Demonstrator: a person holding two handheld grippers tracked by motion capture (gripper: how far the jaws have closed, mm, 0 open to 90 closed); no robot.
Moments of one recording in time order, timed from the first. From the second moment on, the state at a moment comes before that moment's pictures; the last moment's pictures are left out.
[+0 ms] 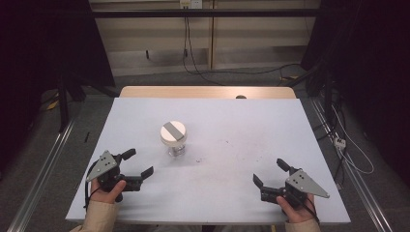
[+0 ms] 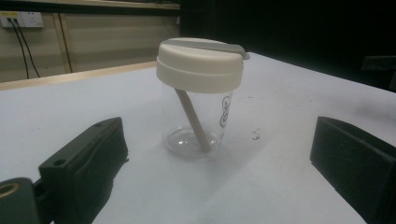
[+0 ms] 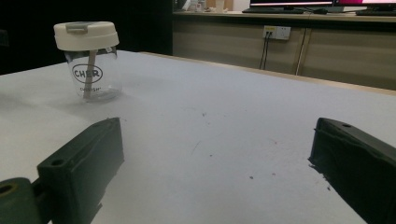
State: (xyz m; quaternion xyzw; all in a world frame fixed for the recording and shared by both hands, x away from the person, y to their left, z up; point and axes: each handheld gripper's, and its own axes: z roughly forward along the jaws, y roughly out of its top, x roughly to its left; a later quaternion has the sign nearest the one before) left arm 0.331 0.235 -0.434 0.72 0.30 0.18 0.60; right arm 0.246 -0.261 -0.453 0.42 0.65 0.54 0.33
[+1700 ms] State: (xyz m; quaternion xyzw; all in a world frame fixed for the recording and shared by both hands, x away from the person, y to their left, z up) left arm 0.398 0.150 -0.446 0.75 0.34 0.20 0.53; right arm 0.248 -0.258 -0.453 0.42 0.64 0.55 0.33
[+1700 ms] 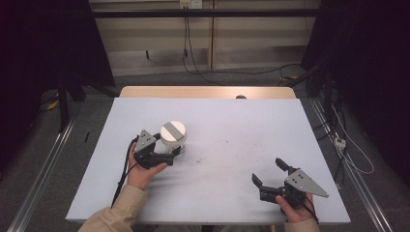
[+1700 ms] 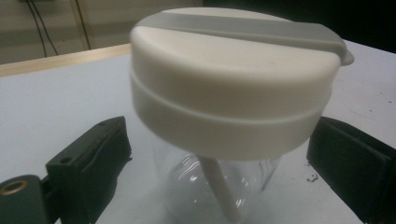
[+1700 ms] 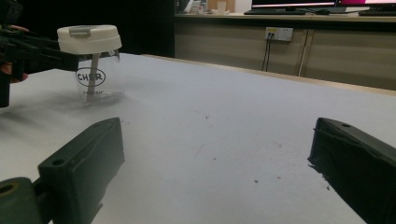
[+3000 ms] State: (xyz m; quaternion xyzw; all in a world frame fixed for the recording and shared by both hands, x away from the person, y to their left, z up) left arm 0.420 0.131 -0.457 0.76 0.33 0.20 0.53; right arm 0.248 -0.260 -0.453 0.41 0.65 0.55 0.33
